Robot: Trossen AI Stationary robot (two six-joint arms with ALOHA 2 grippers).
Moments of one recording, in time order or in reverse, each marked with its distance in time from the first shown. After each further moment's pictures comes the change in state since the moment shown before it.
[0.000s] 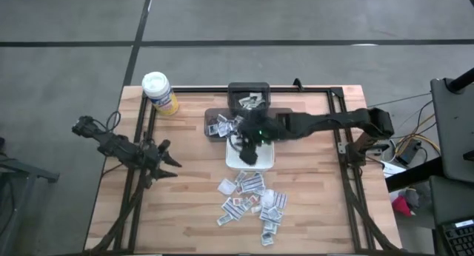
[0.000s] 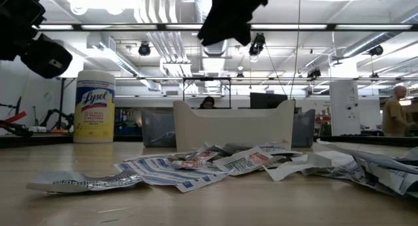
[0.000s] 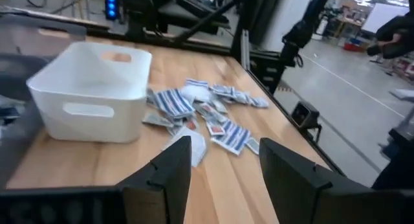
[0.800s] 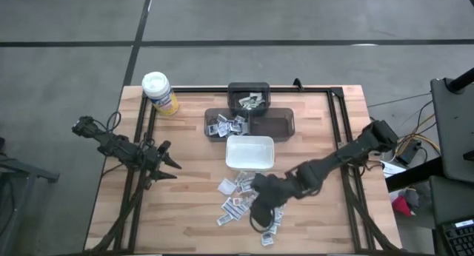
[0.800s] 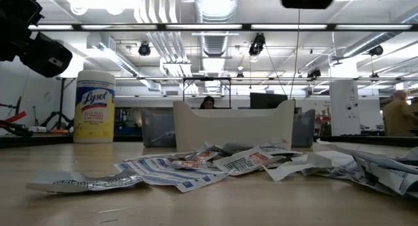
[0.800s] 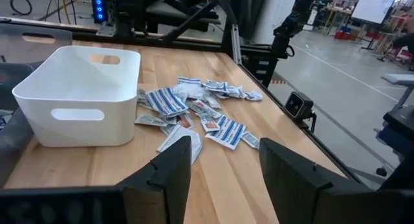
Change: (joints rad) left arm -0.001 -0.020 -0.014 0.002 0.035 0.059; right arm 0.476 0.038 0.000 -0.054 -0.005 0.767
